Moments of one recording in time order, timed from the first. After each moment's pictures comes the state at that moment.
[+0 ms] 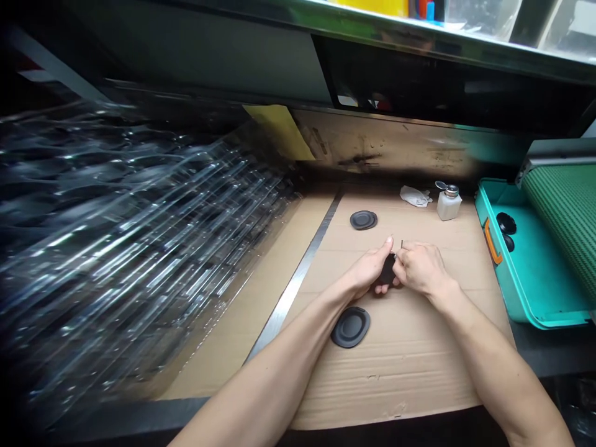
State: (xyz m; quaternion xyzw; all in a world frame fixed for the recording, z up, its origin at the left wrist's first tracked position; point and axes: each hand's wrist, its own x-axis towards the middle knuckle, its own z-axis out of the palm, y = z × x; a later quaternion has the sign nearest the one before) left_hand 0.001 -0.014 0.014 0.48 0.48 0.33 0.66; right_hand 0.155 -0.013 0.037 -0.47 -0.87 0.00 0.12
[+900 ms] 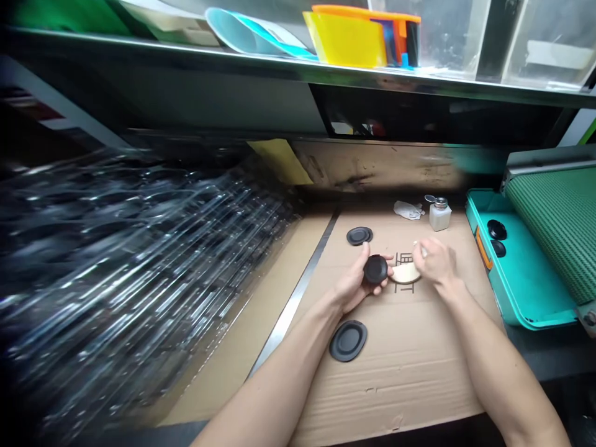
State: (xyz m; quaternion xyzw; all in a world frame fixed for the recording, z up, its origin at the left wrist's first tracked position) left_hand -0.009 -0.012 0.013 0.38 0.43 0.42 0.70; right_hand 0.195 0.010 0.020 -0.60 -0.75 -0.01 0.27
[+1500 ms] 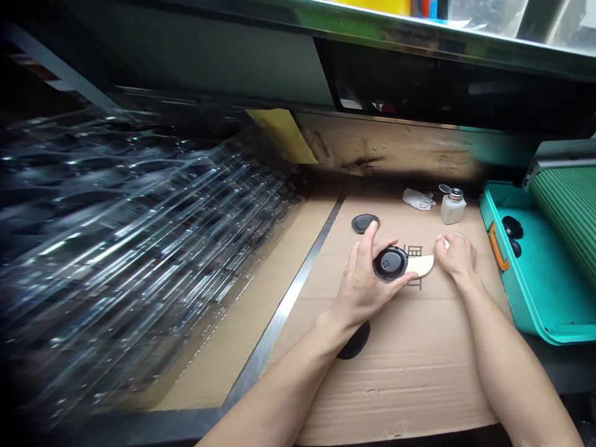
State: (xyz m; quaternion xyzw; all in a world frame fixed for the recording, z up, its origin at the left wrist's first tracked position) left_hand 0.004 -0.043 0.018 0.73 0.48 0.48 0.05; right_hand 0.219 0.039 -0.008 -0.69 -0.69 0.01 0.24
